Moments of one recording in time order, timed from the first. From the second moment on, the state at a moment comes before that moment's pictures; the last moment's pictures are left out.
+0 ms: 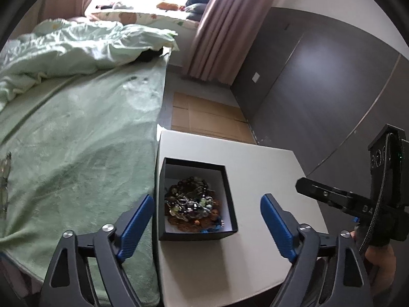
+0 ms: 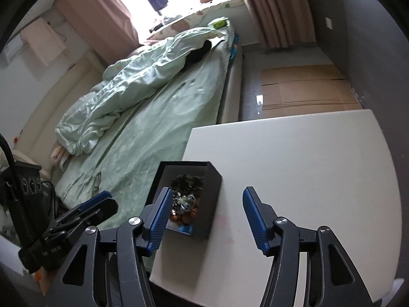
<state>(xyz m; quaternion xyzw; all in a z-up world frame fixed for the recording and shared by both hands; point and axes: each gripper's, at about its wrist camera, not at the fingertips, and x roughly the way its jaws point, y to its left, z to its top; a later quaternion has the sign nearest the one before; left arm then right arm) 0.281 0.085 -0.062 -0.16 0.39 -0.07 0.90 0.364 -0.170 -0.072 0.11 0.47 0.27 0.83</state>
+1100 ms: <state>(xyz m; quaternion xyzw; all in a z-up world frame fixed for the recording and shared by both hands) 0.106 -0.004 0.025 -0.05 0.29 -0.09 0.95 0.195 -0.280 0.011 0.09 0.34 0.22 0.91</state>
